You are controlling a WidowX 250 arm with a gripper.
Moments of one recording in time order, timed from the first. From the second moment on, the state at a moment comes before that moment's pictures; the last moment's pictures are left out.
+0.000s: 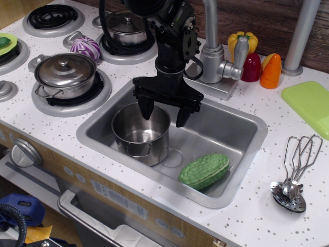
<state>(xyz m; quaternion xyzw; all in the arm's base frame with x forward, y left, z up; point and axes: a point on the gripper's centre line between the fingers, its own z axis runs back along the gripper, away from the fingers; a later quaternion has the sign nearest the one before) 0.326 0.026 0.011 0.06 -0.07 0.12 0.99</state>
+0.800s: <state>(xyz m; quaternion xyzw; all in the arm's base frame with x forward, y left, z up) 0.328 0.029 -0.024 0.04 -0.06 0.12 0.99</state>
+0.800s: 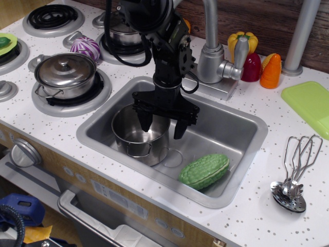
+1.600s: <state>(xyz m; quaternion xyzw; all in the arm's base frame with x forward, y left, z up) 0.312 0.031 -0.018 0.06 -0.05 0.12 0.99</state>
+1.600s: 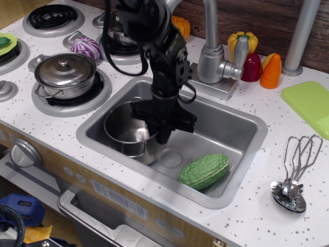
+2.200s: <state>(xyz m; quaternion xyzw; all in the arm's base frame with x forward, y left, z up) 0.313 0.010 0.054 0.10 -0.04 0.12 0.99</state>
